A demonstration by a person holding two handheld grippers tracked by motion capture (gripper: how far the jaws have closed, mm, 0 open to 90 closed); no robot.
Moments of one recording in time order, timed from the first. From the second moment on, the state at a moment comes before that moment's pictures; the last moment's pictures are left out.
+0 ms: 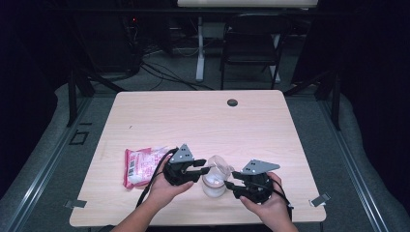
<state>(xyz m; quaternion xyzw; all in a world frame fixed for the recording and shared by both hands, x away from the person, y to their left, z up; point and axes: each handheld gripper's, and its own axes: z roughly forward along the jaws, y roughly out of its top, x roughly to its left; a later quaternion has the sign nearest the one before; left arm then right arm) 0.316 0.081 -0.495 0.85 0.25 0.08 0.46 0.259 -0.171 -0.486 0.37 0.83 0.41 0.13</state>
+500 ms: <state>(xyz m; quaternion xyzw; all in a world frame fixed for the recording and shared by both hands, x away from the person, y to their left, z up) 0.318 0.073 -0.510 0.86 0.25 0.08 0.43 0.259 -0.171 -0.486 0.37 0.82 0.41 0.14</state>
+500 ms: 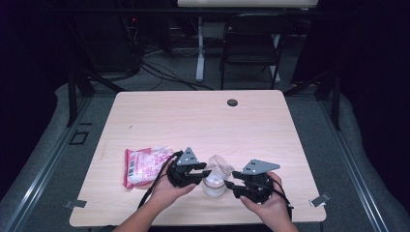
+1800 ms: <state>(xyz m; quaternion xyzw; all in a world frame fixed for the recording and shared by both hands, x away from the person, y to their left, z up) 0.318 0.075 -0.512 0.86 0.26 0.07 0.44 0.265 -0.179 -0.488 0.39 0.81 0.42 0.14</state>
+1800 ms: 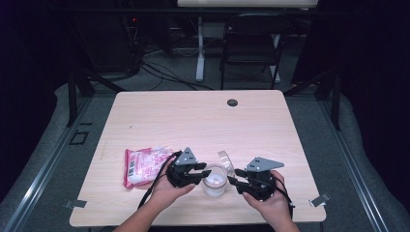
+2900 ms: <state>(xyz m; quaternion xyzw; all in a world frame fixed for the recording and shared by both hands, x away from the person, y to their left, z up) 0.318 0.075 -0.513 0.86 0.26 0.07 0.44 0.271 -0.188 -0.493 0.41 0.79 0.42 0.14</state>
